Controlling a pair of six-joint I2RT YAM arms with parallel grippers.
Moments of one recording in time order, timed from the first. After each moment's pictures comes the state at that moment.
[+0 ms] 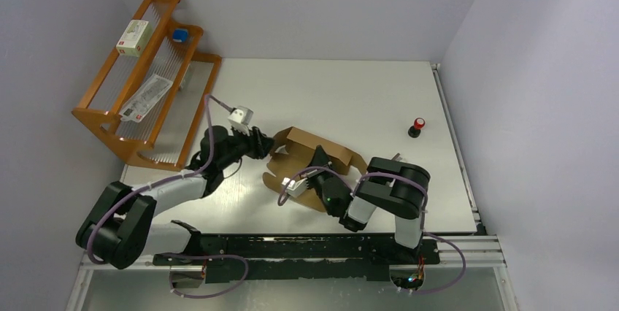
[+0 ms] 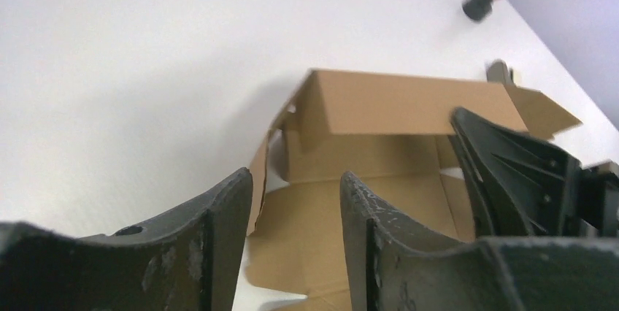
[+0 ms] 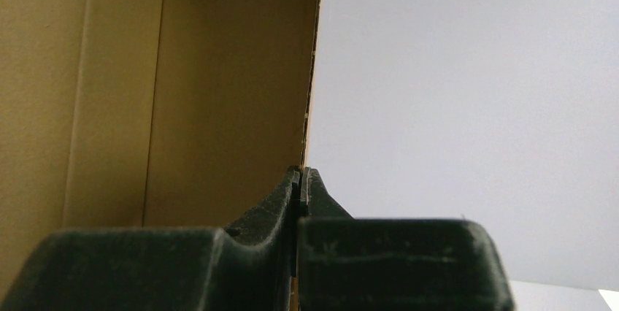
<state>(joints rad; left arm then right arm) -0.49 1.30 0.41 0.64 0.26 -0.33 1.10 1.89 0.33 1.47 0.64 -1.61</state>
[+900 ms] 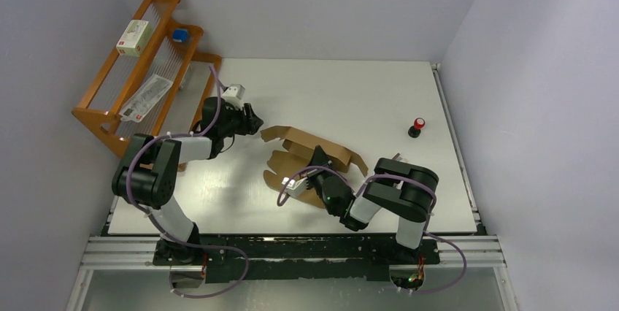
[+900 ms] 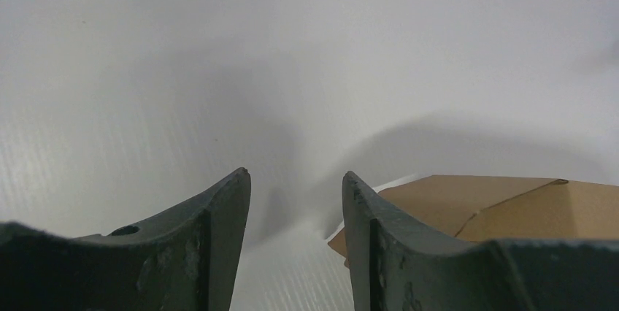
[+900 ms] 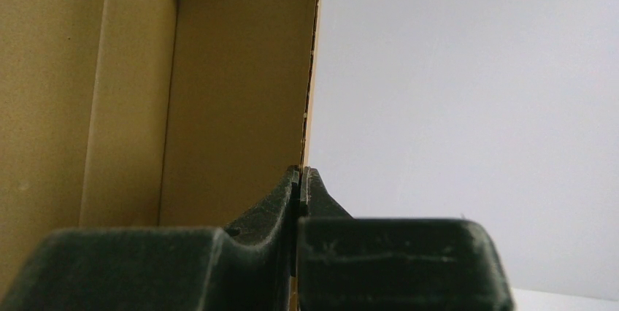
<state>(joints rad) -0.23 1.67 0.71 0.54 0.30 -0.26 1.10 1.81 0.33 1.38 0.62 -1.56</state>
